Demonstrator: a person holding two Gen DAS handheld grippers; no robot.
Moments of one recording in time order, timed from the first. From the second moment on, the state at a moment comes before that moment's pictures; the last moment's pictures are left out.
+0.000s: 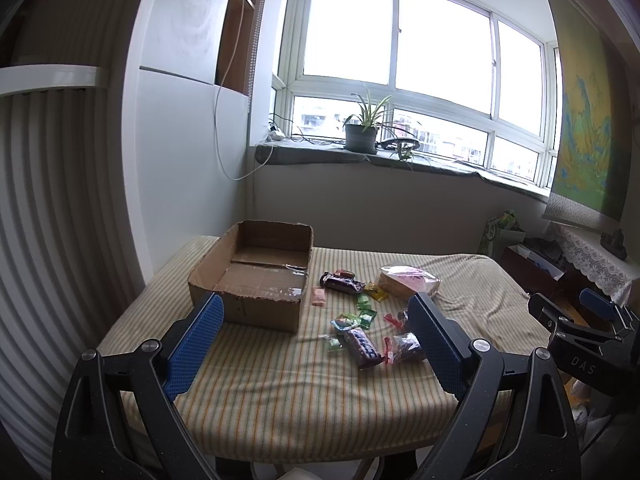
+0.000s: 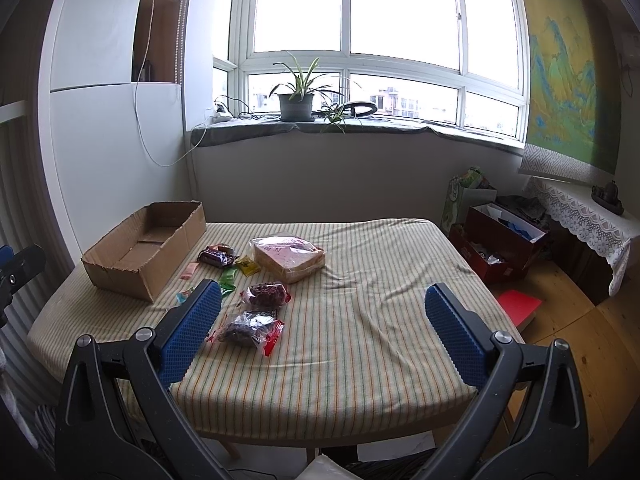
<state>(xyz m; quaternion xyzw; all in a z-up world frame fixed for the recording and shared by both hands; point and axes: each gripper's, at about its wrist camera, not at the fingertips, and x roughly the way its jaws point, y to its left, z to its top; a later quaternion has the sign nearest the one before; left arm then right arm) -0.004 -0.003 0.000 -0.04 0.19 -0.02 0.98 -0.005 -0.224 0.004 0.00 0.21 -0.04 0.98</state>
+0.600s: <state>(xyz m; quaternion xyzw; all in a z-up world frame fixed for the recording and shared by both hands) -0.001 0.008 -0.003 -0.06 0.20 -0.03 0.98 -0.005 -0.218 -0.004 -0.01 0.22 -0.05 0.97</state>
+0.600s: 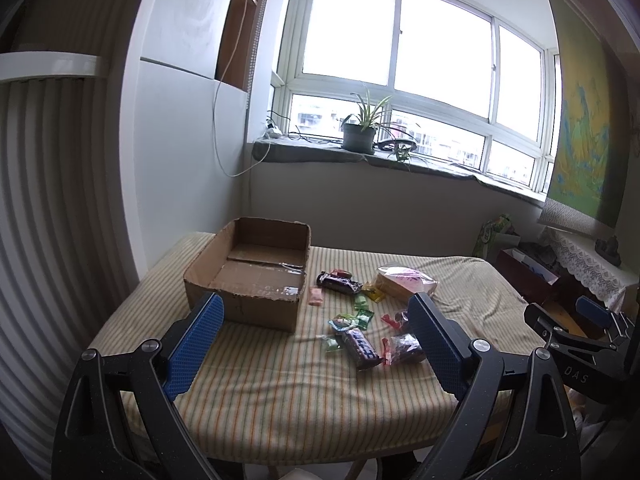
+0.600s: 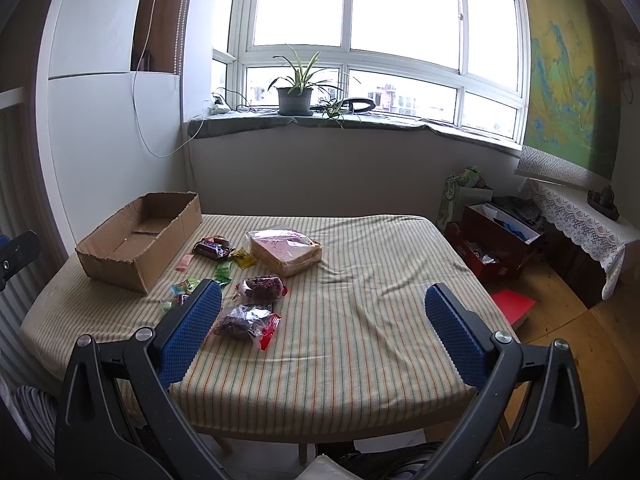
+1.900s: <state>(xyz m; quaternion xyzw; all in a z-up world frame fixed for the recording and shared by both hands) 0.138 -0.017 -0.112 -0.11 0.41 -0.20 0.88 0.096 -0.218 -0.086 -0.01 0.39 0.17 0.91</state>
